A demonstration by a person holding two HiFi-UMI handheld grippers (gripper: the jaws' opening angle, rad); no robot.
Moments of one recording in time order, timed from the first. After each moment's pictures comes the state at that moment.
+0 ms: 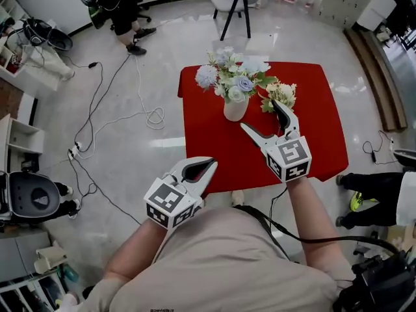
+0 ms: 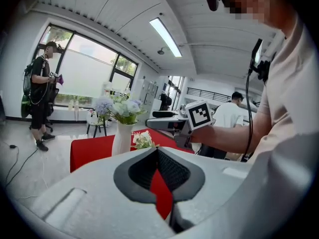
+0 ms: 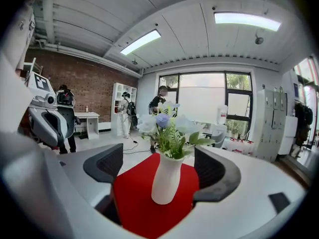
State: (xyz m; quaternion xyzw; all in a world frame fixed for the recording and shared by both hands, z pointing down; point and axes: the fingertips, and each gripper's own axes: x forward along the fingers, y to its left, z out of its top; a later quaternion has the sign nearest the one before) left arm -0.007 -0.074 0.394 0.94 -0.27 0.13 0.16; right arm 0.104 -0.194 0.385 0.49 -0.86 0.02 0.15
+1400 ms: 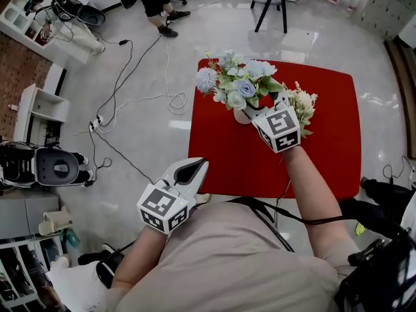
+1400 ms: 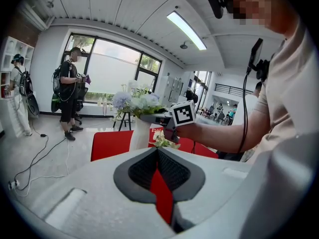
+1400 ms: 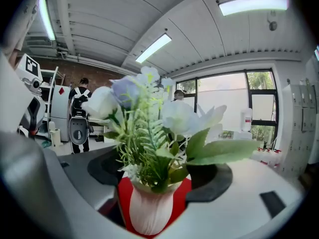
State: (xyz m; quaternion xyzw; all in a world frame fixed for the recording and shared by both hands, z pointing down) left arm 0.007 -0.108 0.413 0.87 -0.42 0.16 0.19; right arm 0.084 -0.313 0.419 0.37 -0.92 -0.02 0.11
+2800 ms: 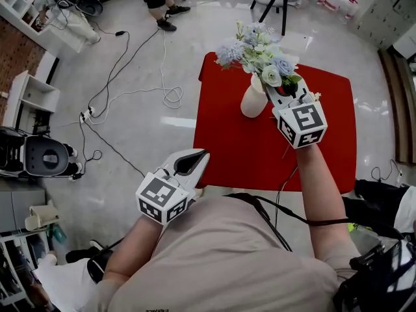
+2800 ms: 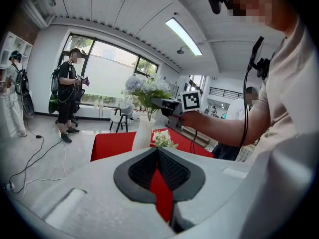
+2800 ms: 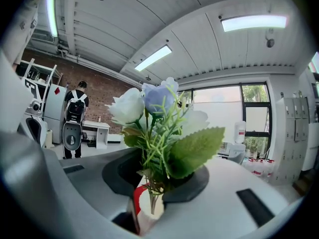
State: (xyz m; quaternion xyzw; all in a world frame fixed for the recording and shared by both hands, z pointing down) left arm -0.036 -0.094 0.414 0.89 -0.40 0.14 0.18; right arm 0.077 -0.298 0.347 0.41 -0.91 -0.06 0.07
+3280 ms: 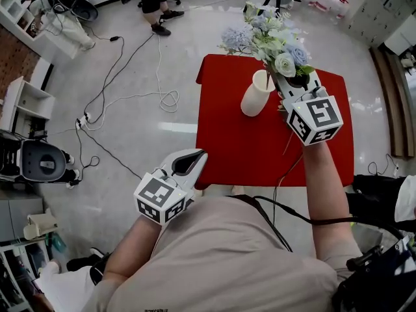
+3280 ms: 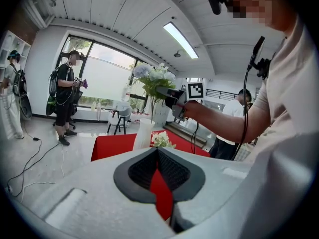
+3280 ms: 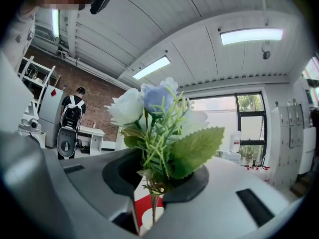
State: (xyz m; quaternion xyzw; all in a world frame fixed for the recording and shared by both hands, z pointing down) left arm -0.060 -0.078 0.406 0.90 -0.39 0.13 0.17; right arm 0.074 -0.276 0.278 0.43 -0.90 -0.08 0.03
